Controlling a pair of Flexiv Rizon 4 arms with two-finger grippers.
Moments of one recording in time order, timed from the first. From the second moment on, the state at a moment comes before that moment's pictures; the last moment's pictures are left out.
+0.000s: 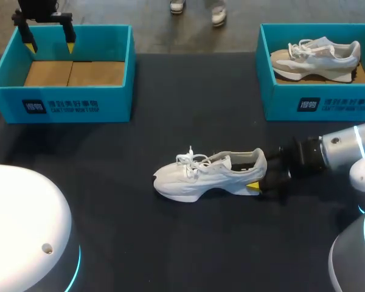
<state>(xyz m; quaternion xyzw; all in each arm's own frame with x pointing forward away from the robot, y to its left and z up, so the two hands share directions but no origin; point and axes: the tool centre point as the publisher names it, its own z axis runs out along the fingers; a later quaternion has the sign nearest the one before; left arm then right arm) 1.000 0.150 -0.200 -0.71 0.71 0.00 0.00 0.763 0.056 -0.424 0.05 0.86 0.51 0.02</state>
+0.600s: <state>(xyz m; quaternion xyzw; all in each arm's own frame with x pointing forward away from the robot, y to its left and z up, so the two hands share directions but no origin) 0.956 0.101 -0.172 -0.72 0.69 0.00 0.02 0.763 0.056 -0.424 0.05 0.86 0.51 0.02</state>
